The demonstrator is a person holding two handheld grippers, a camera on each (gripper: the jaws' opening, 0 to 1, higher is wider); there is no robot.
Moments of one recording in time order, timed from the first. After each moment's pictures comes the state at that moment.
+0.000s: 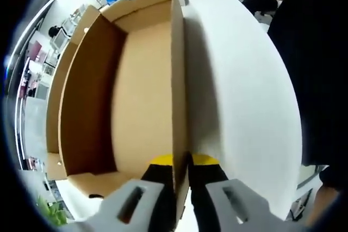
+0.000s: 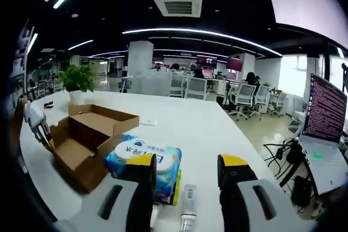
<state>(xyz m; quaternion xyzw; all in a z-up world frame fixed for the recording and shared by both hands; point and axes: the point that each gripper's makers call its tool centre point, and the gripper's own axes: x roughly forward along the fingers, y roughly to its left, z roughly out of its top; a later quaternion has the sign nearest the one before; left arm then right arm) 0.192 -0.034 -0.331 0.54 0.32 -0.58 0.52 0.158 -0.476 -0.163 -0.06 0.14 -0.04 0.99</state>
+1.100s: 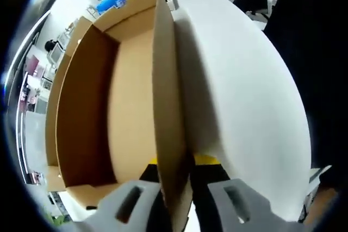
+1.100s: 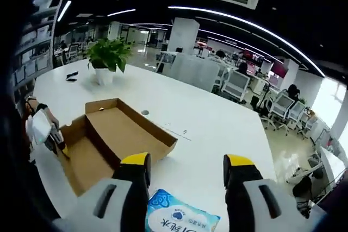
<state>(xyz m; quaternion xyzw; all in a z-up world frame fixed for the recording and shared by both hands) 0.194 -0.039 -0.341 0.54 0.28 -0.61 0.51 0.302 -0.355 -0.112 -0.15 0.23 0.11 0.95</state>
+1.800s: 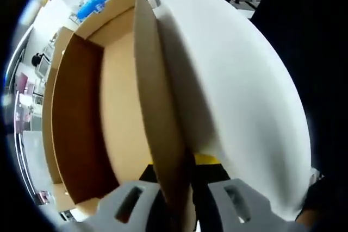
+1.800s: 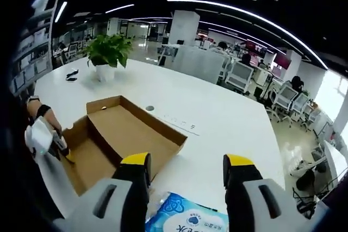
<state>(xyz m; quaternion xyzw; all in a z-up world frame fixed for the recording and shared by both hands) 0.191 -0.039 -0.341 0.57 0.27 -0.63 0.45 0.308 -0.335 -0.128 -0.14 0.27 0.11 0.95</state>
